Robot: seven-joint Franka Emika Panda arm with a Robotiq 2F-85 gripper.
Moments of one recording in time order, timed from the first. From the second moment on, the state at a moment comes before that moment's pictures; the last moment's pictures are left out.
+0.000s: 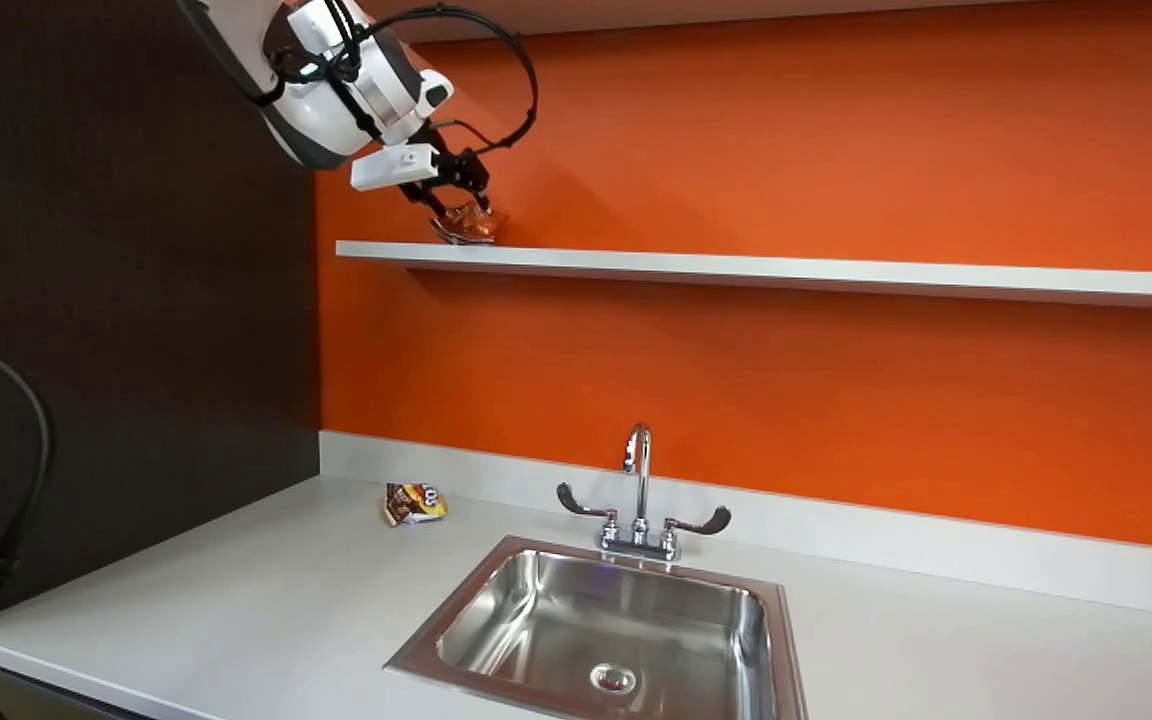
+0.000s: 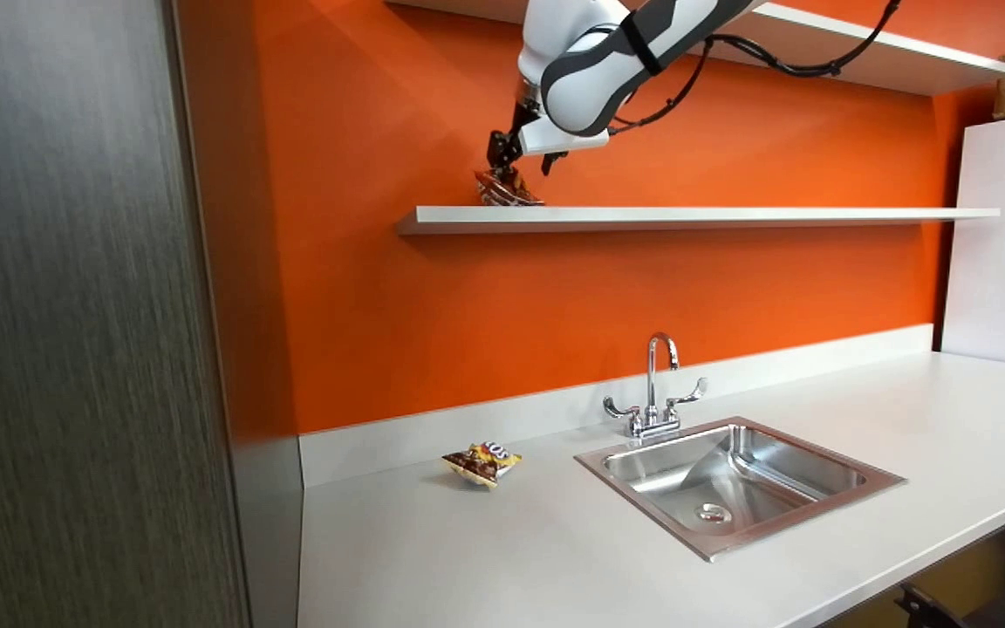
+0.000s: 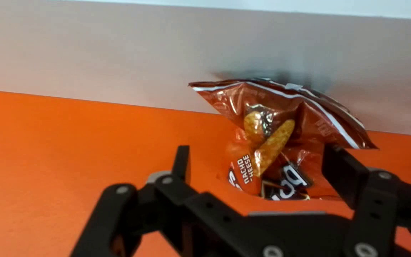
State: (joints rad) arm -0.37 0.07 0.56 -1.73 -0.74 2.62 0.61
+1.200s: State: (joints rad) arm -0.01 -0.35 0.19 -2.03 -0.46 2.35 0.59
